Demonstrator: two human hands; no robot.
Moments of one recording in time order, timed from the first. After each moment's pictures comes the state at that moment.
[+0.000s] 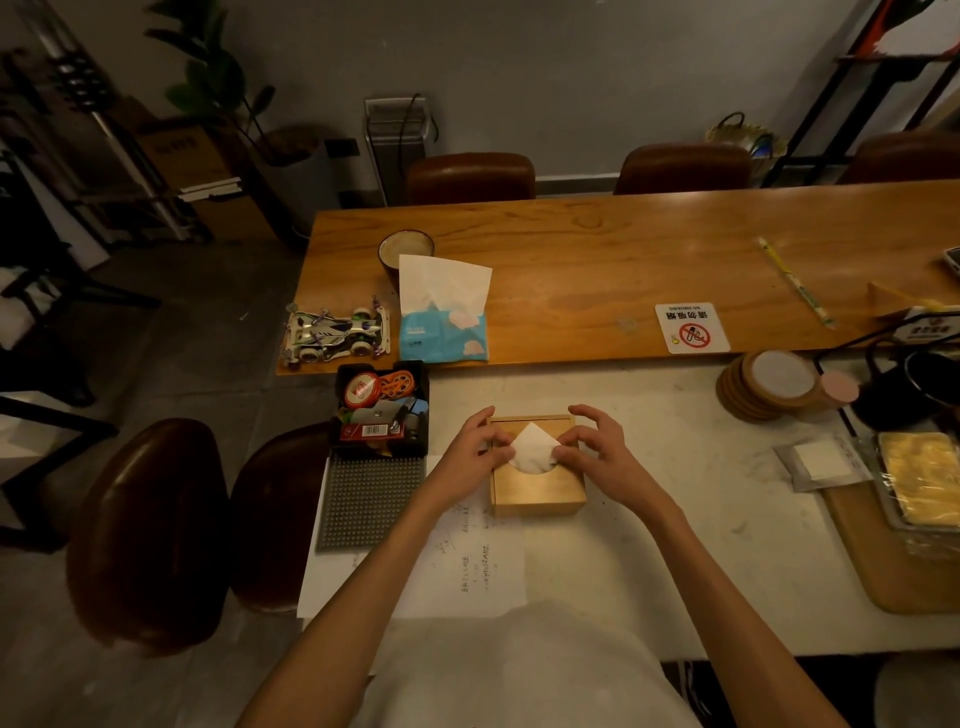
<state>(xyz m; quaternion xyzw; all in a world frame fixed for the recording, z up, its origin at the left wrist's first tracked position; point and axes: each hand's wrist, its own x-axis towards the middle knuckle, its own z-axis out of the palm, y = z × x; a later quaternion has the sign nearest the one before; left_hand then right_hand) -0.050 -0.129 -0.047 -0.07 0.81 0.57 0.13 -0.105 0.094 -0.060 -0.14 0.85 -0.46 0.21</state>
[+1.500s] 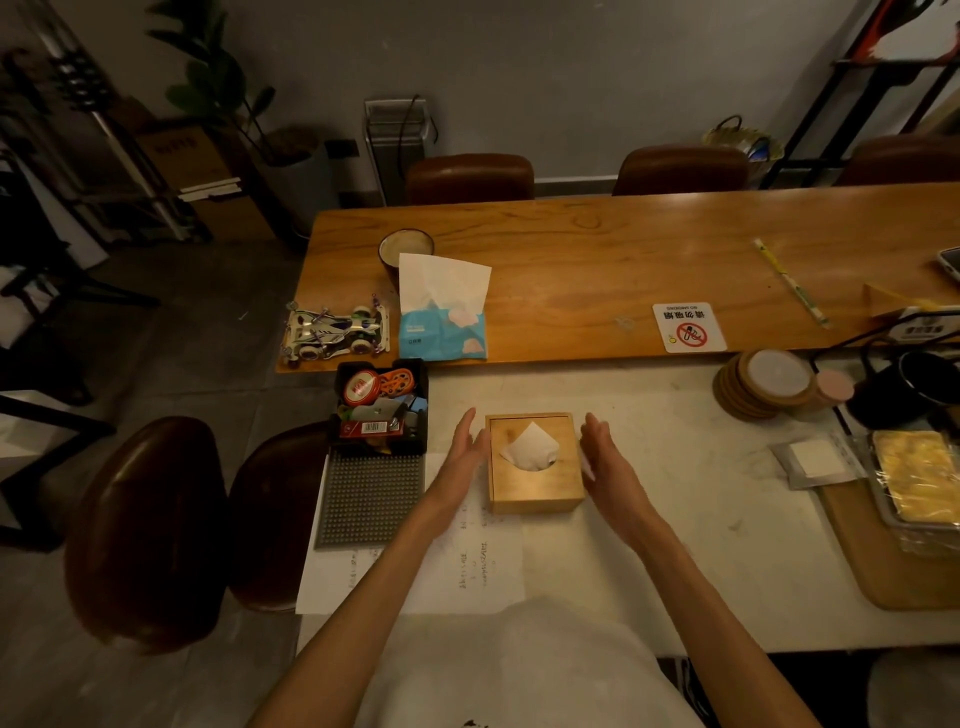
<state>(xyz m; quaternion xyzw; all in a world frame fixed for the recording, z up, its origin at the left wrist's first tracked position) -0.026 -0.122 -0.045 -0.20 0.66 0.71 0.15 -0.071 0.090 -0.056 0.07 0.67 -0.69 0.28</state>
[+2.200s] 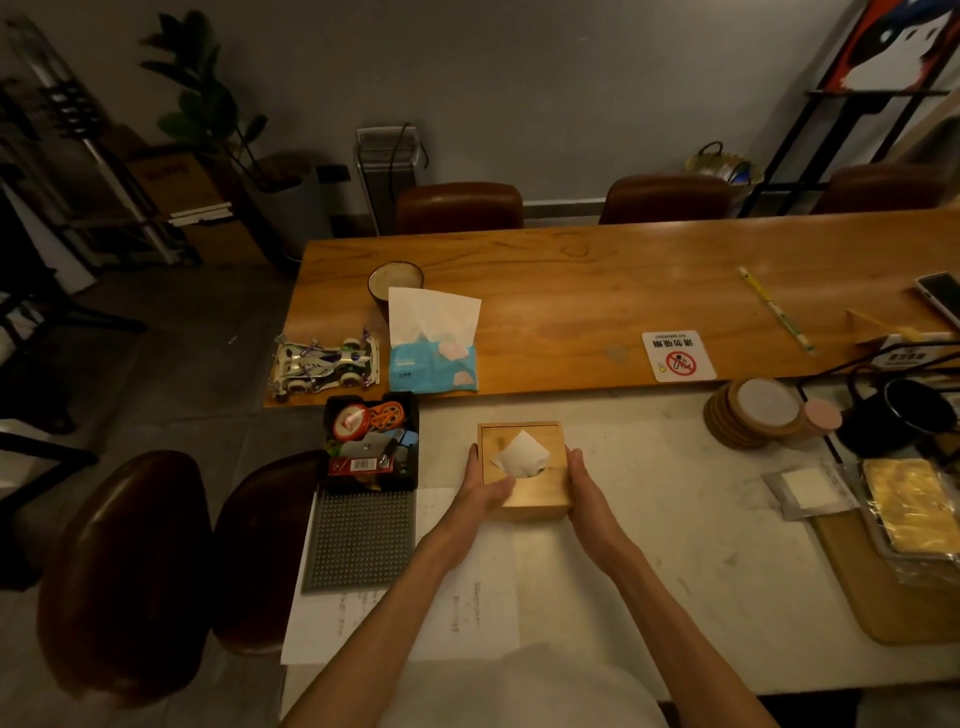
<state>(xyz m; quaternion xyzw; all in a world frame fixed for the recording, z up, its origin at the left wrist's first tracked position) -0.047 -0.109 -0.079 -0.20 0.61 0.74 0.19 -0.080 0.068 -0.060 0.08 0.66 -0.69 0.30</state>
